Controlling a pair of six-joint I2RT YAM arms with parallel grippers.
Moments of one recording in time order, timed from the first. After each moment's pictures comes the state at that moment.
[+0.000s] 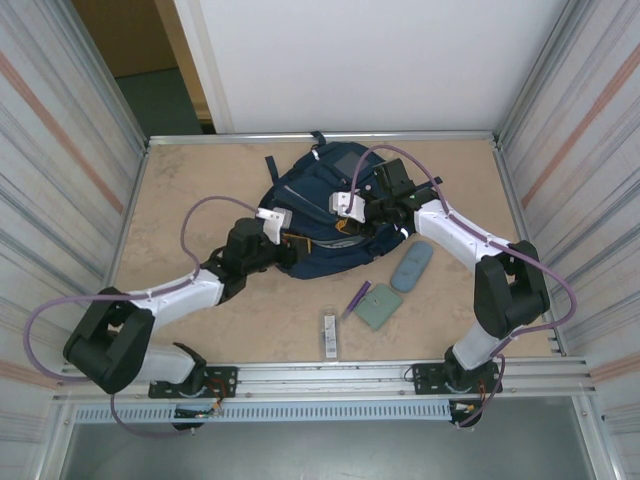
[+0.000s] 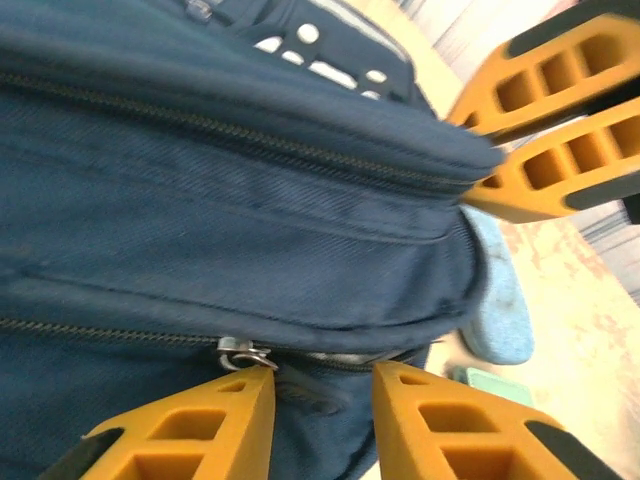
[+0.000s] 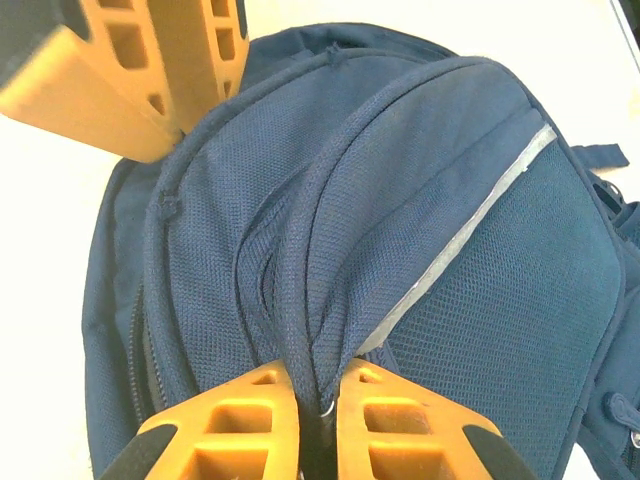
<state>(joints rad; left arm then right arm) -0.59 1.34 0.59 0.32 0.27 -0.43 0.46 1.63 1.21 -0.45 -0.59 -0.98</state>
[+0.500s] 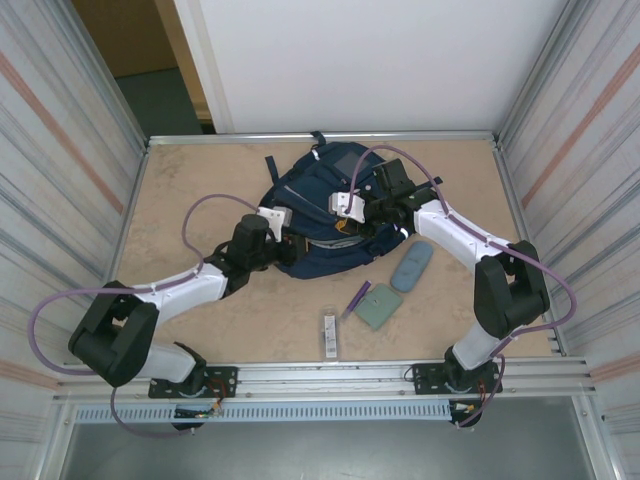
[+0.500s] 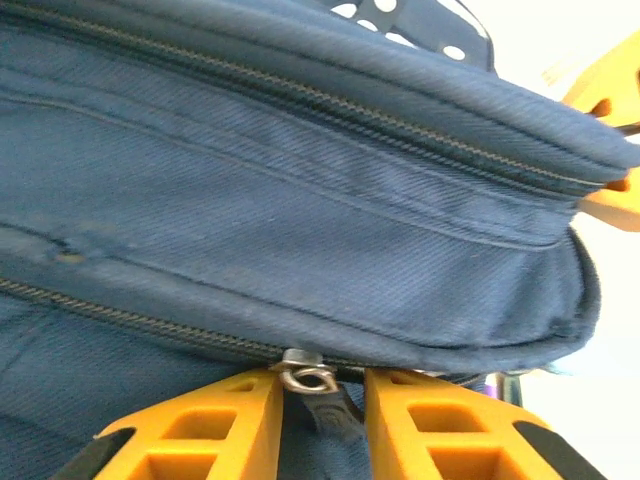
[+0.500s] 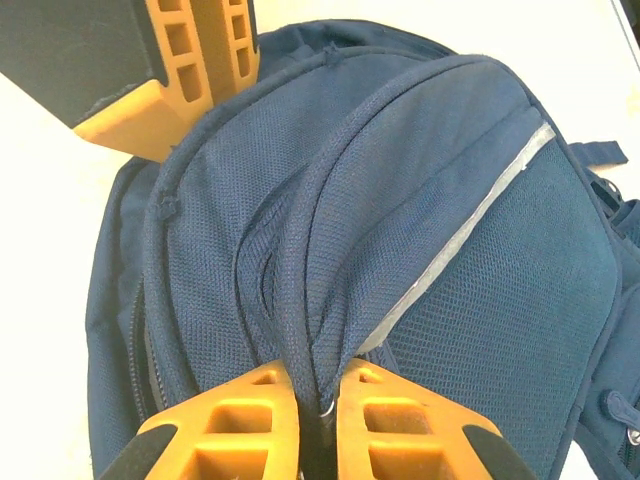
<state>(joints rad) -0.59 1.38 0.64 0.20 0.19 -0.45 0.46 1.63 1.21 -0.45 -0.58 -0.98</state>
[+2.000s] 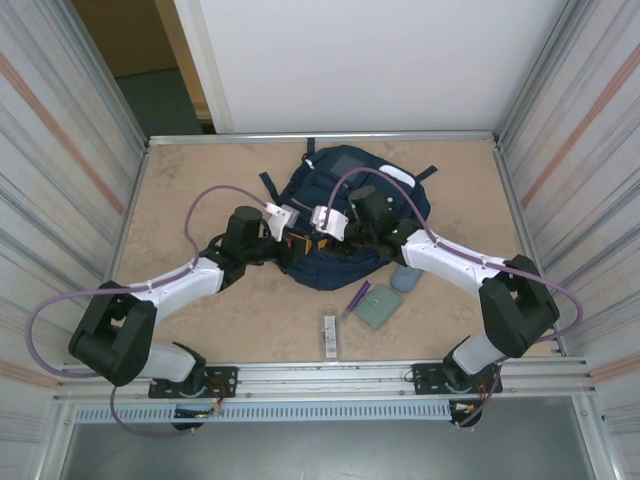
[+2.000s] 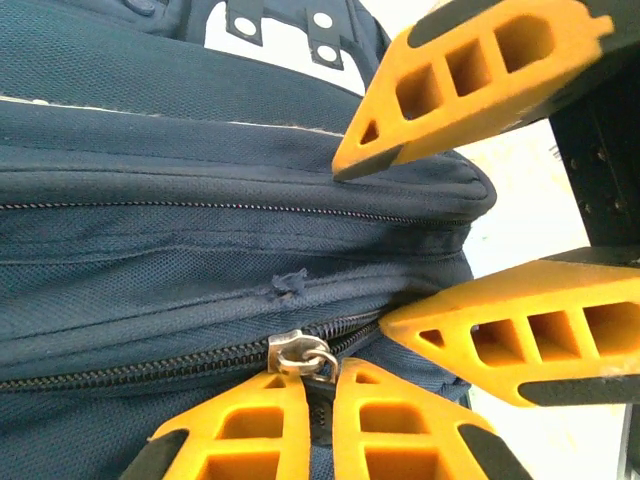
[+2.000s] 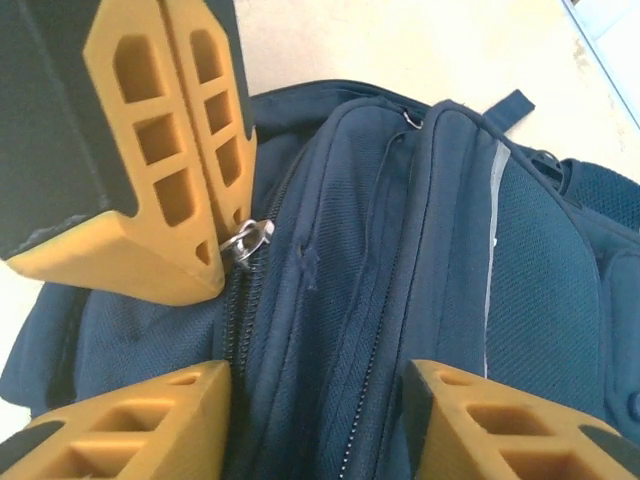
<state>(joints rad) -0.53 1.38 0.68 0.16 0.48 -0.24 0.67 1.53 1.01 -0.17 -0.25 -0.63</state>
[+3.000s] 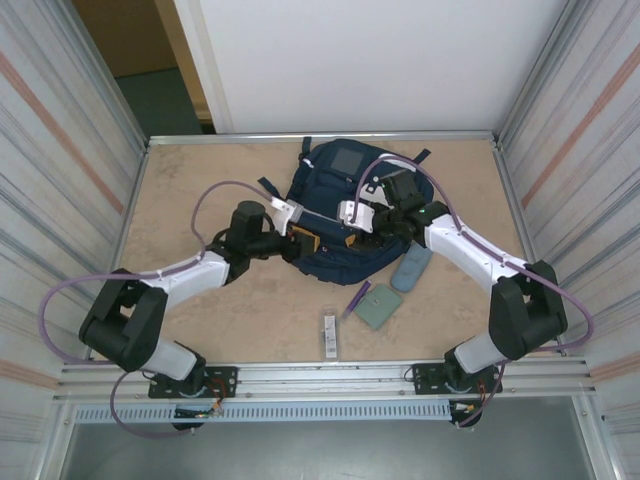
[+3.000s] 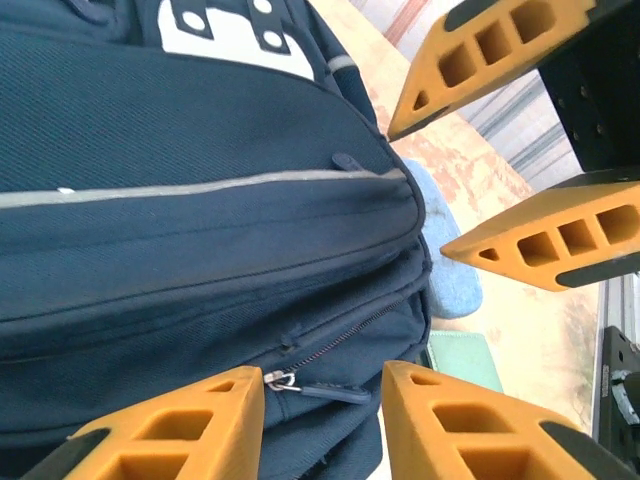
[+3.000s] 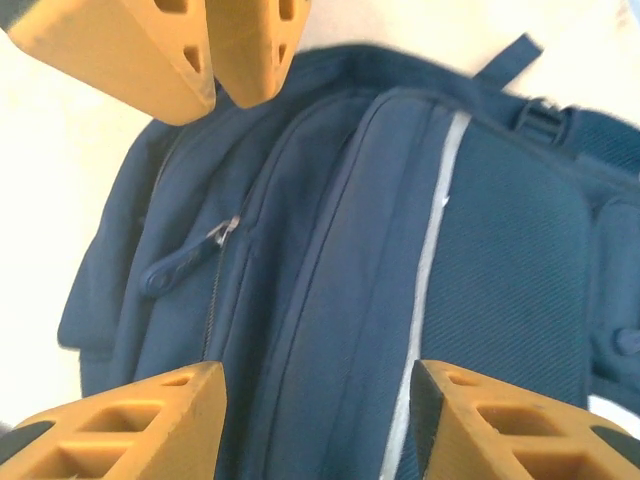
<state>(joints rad) -0.54 1.47 0.72 0.25 0.57 -0.27 0.47 1.50 1.09 -0.48 -0.43 -0.92</state>
